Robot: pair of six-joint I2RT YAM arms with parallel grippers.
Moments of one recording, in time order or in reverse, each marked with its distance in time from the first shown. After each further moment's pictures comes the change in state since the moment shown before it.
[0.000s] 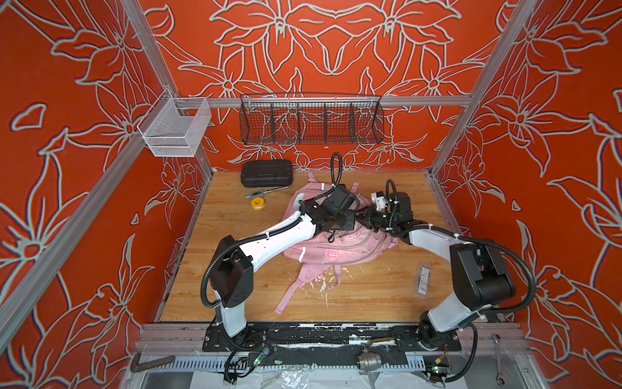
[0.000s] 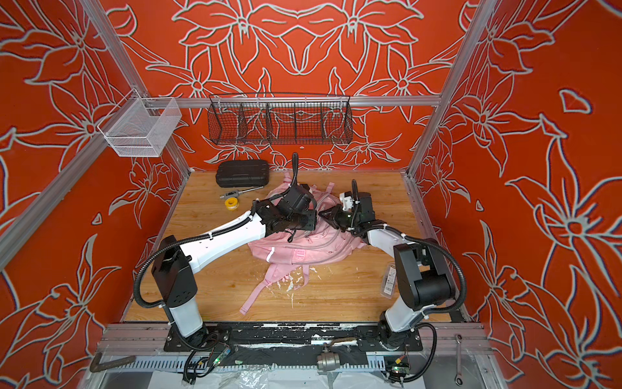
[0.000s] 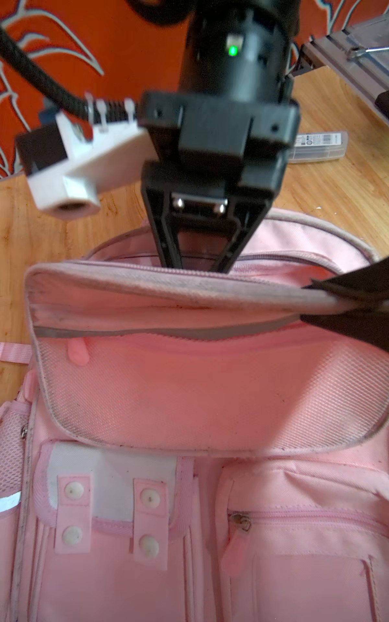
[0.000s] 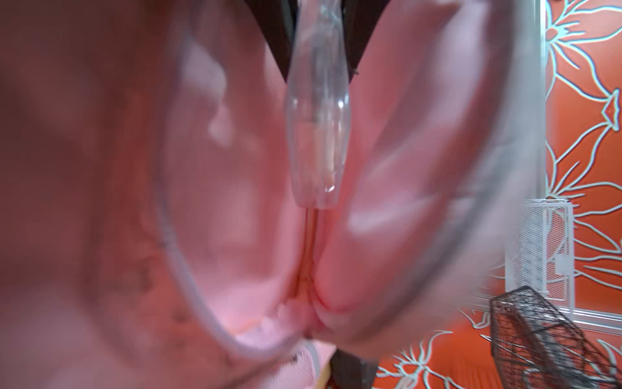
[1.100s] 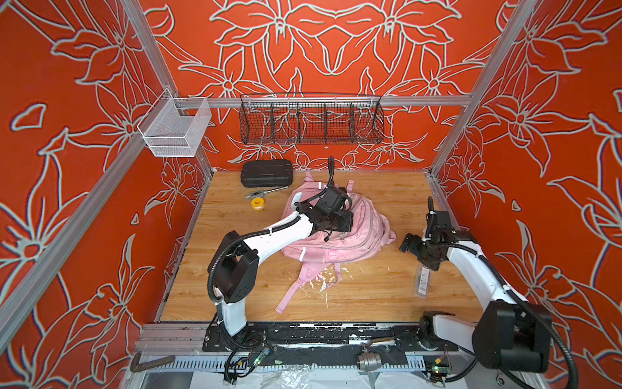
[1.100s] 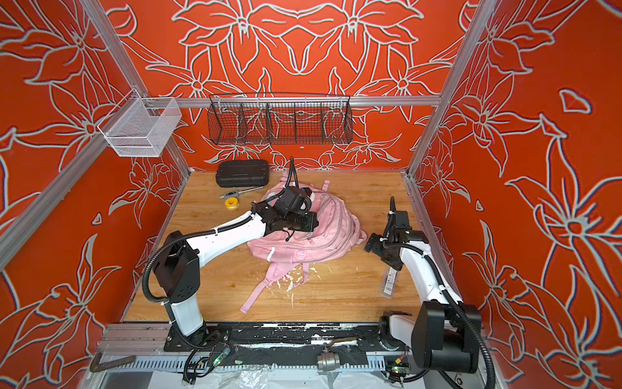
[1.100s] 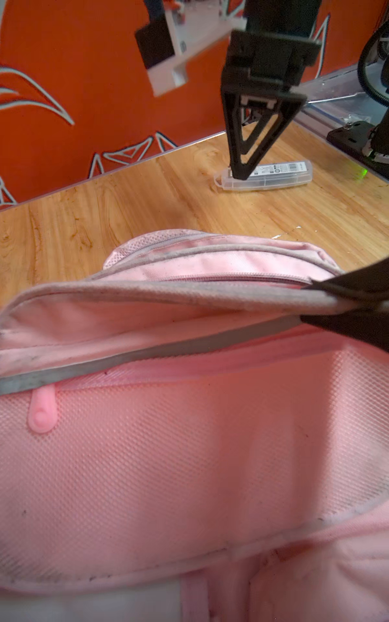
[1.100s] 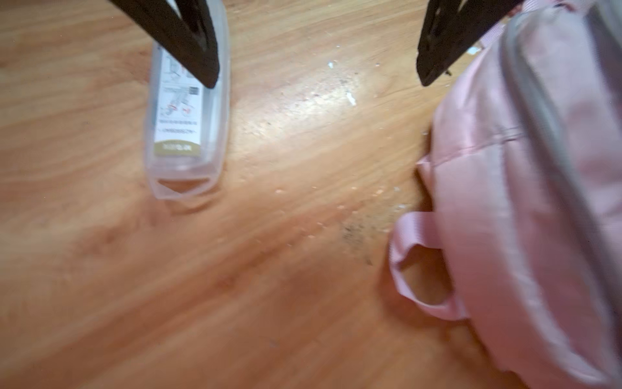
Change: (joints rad) left arm 0.068 0.045 -0.063 0.134 0.283 0.096; right arm -0.347 -0.464 -0.123 -1.062 0.644 -0.453
